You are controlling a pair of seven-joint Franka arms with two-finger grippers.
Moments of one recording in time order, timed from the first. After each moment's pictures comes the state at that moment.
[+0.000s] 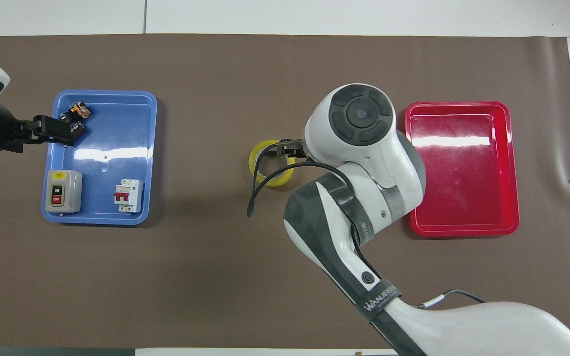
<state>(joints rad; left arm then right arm) -0.03 0.00 -0.03 -1.71 -0.02 1.74 -0.08 0.56 0.35 -0.01 -1.64 0.01 2.11 0.52</state>
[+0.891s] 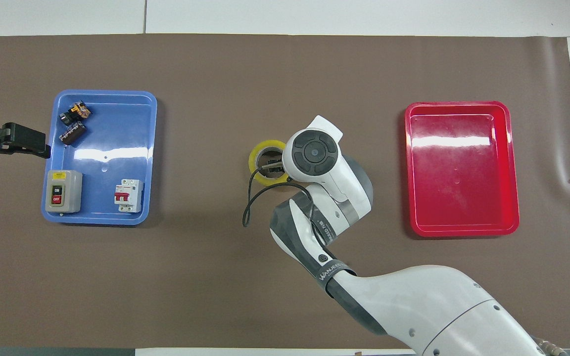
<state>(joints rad) -0.01 -0.01 -0.03 -1.64 -0.03 1.58 -0.03 0.59 0.49 -0.02 -1.77 -0.03 2.38 0.47</state>
